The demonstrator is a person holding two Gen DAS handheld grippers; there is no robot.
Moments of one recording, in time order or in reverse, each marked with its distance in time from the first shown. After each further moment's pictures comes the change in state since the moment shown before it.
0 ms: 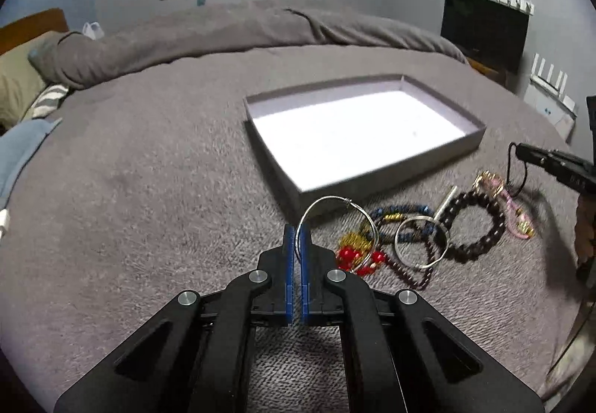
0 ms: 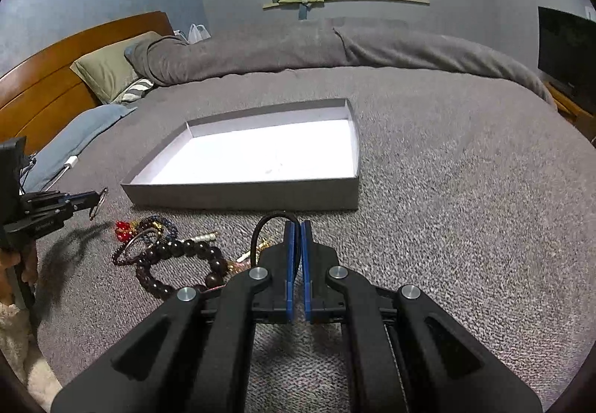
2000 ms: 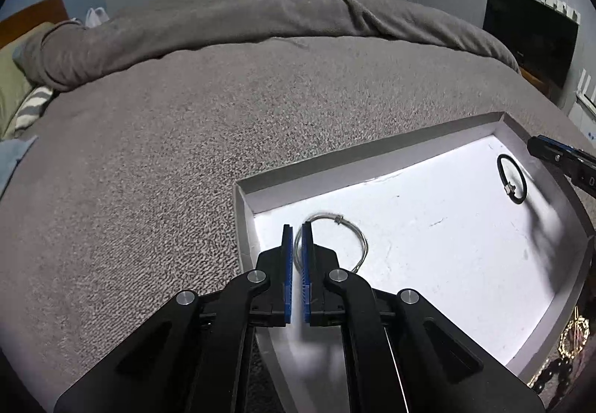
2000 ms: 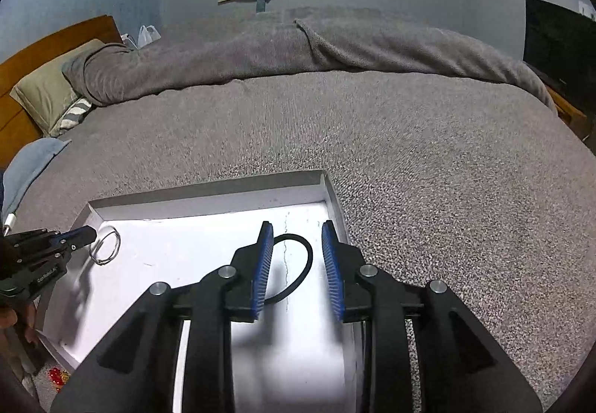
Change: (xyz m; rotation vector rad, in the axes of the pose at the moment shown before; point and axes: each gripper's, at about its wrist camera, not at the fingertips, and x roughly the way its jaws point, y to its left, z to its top) left arm 0.167 0.022 0.119 -0.052 0.073 0.084; right arm 0.157 -0.030 0.110 0.095 0.042 -0.134
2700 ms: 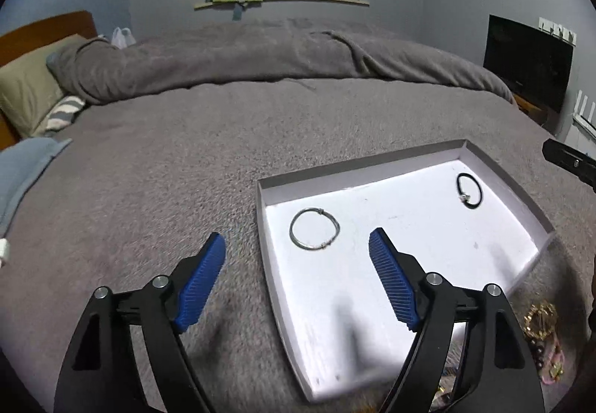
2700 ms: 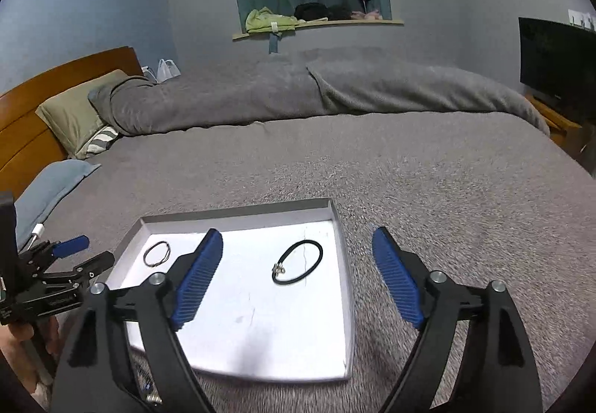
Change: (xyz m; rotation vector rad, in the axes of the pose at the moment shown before) left arm -0.088 -0.020 -0.032 -0.039 -0.146 0.052; right arm -0.097 0.001 -0.012 0.000 -0.146 0.054
